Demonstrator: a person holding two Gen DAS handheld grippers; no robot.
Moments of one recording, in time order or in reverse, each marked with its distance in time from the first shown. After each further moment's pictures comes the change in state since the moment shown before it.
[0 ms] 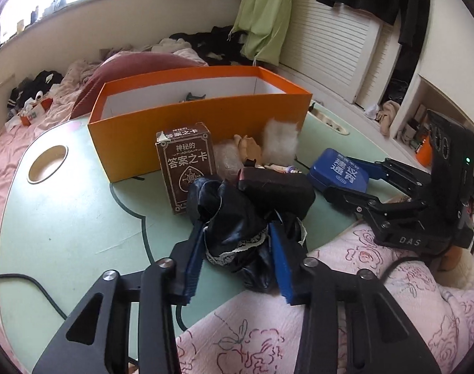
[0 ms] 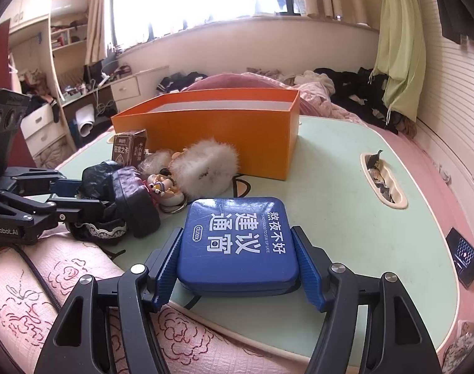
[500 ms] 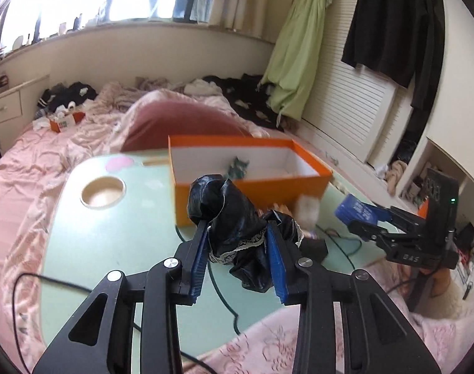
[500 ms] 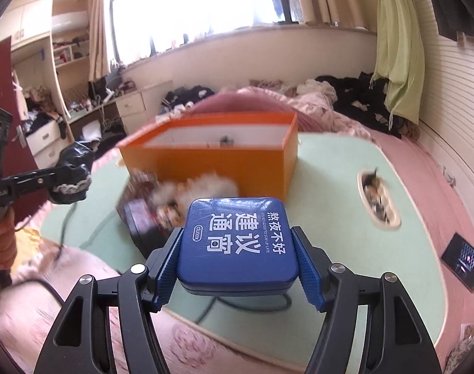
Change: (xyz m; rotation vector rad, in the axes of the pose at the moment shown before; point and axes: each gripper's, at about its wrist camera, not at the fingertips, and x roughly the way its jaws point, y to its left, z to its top) left arm -0.072 0.043 0.023 -0.130 -0.218 0.060; right arm -0.023 -0.011 0.037 0.049 -0.060 0.054
